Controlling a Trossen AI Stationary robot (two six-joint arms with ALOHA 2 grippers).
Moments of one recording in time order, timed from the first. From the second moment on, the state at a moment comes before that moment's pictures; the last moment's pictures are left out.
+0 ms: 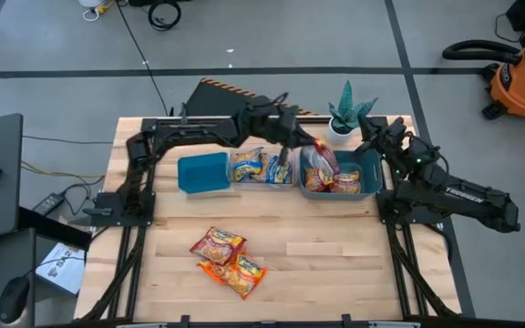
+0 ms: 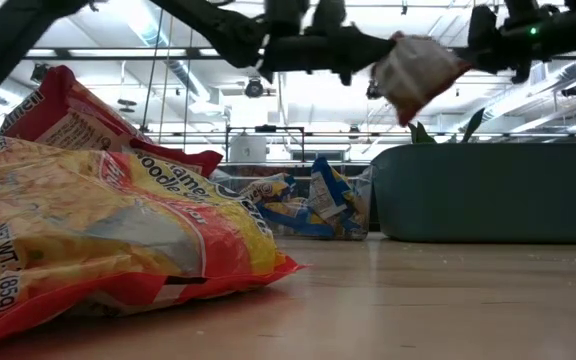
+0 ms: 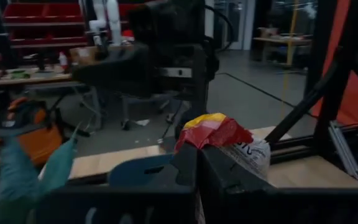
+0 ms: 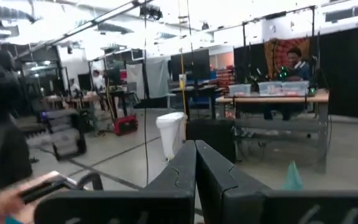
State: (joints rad) left arm 0.36 2.04 1.60 0.44 0.58 0.06; right arm -0.47 0.36 0.32 0.27 0.44 0.00
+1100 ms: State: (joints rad) left arm 0.35 2.31 1.91 0.20 0.91 -0.04; right arm -0.48 0.36 0.49 0.03 0.53 -0.14
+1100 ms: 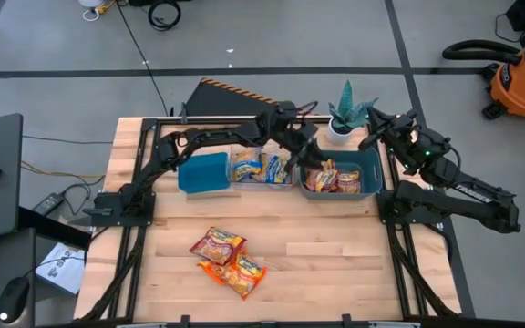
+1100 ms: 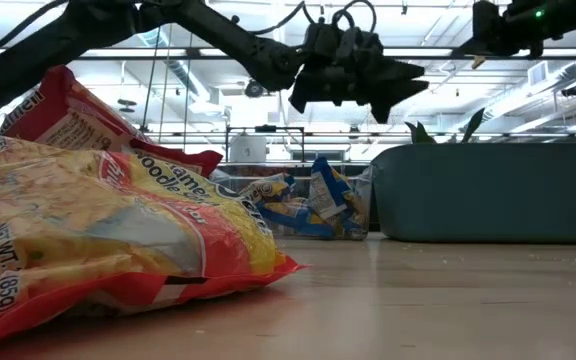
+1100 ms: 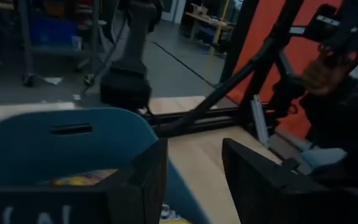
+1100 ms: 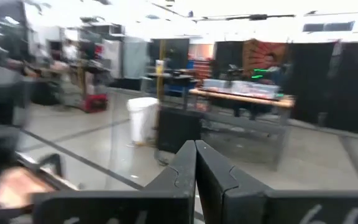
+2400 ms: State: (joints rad) left arm -0.21 1.96 1.69 -1.19 0.09 -0.39; right arm -0.19 0.27 0.17 0.32 -0.02 0.14
